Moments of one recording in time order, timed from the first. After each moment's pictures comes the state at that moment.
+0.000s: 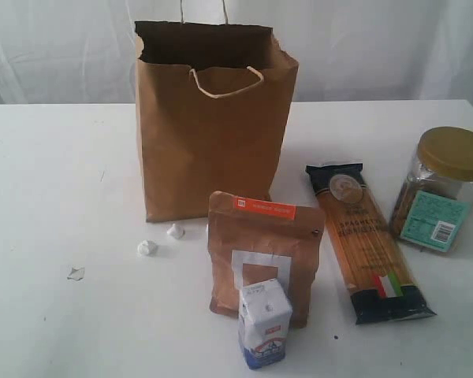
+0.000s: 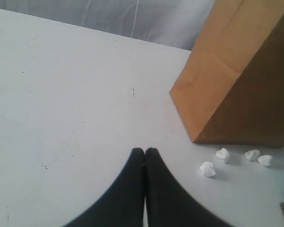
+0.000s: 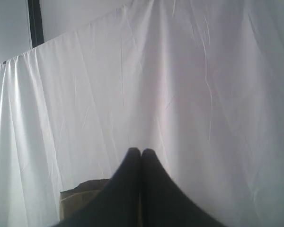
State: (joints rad) left arm -0.04 0.43 -0.08 1.63 -0.17 -1.89; right arm 0.26 0.00 0.00 -0.15 -0.44 0.47
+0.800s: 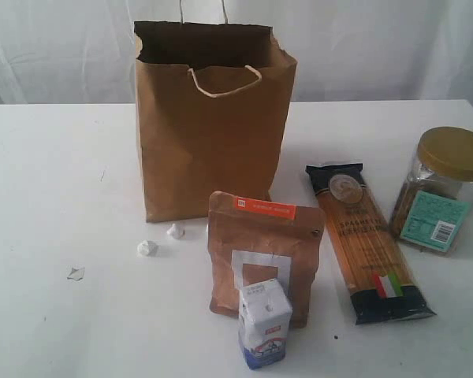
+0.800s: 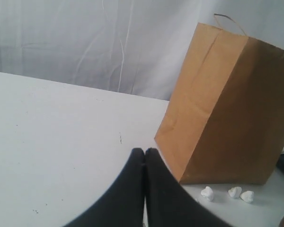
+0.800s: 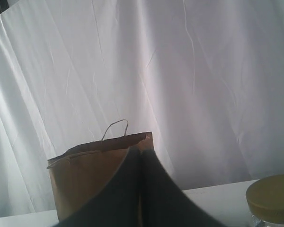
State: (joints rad) left arm -0.04 0.06 0.02 1.61 -0.18 -1.89; right arm 0.26 0.00 -0.03 -0.15 -0.23 0.55
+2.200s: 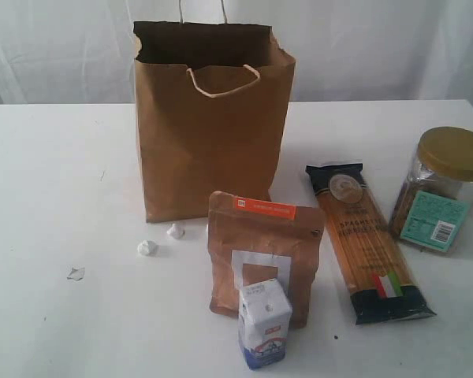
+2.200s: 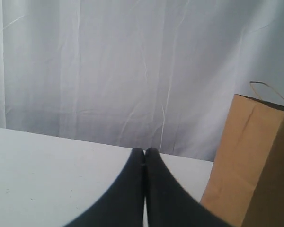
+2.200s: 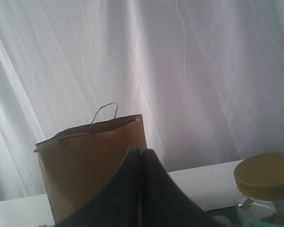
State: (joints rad) left arm -0.04 0.00 -0.07 1.65 0.02 -1.86; right arm 0.26 0.00 -0.04 -0.15 -0.15 0.54
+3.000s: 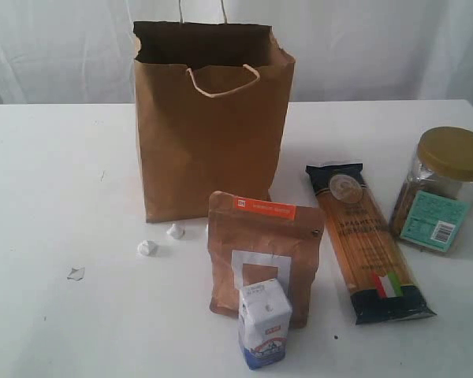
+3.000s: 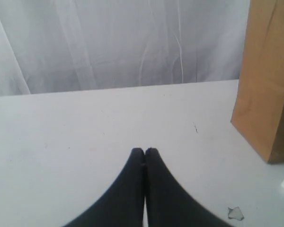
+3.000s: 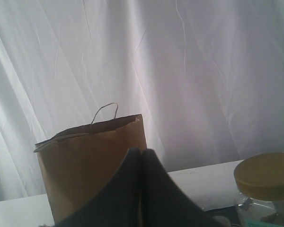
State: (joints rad) left arm -0.04 0.00 -0.07 0.06 0.24 -0.01; right arm 0.26 0.00 -0.04 -0.15 -0.15 0.54
